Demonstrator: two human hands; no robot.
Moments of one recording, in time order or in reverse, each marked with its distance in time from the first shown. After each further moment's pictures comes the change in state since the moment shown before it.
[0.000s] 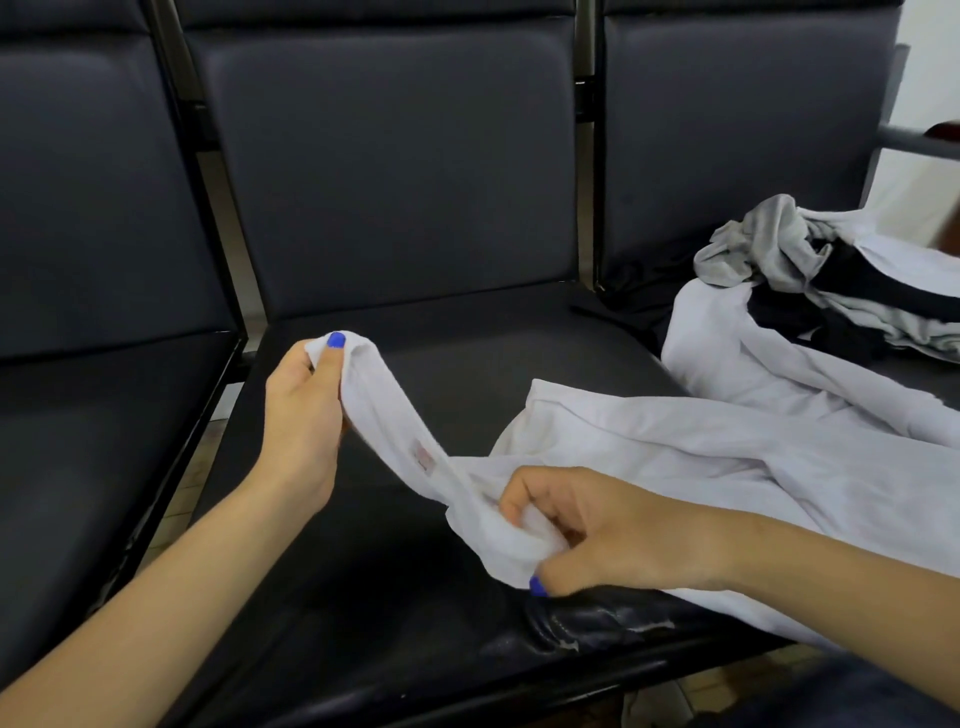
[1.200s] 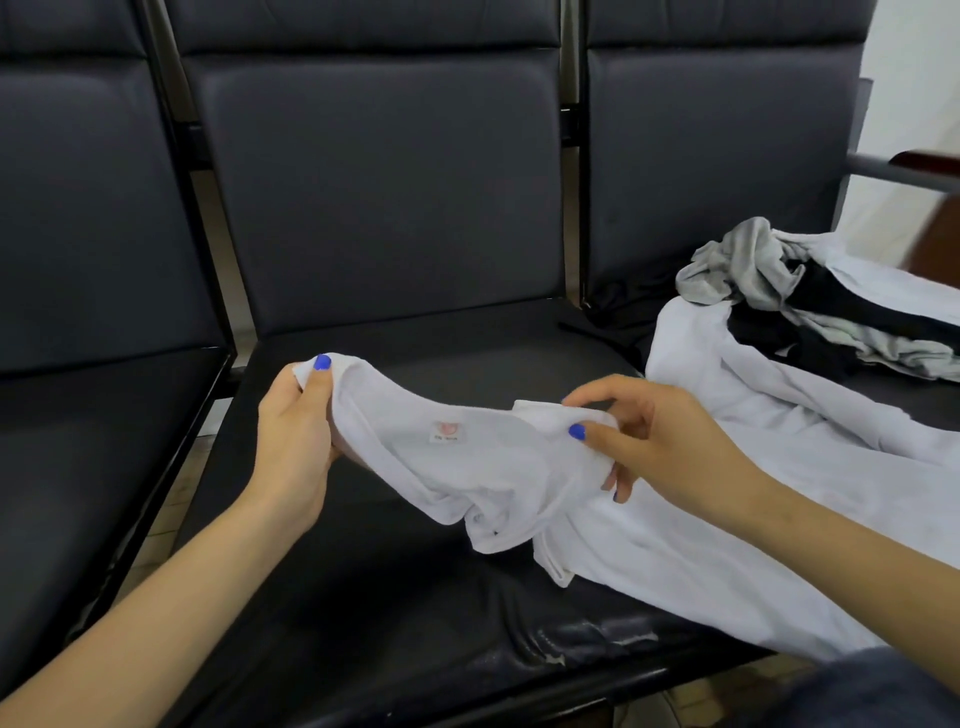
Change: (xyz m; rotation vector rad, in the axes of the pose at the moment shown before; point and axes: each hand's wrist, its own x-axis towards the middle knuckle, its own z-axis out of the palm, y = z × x) left_hand 0.010 -0.016 -0.001 0.005 0.046 0.013; right_hand -0.011 0.010 -0.049 -0.138 0.669 -0.166
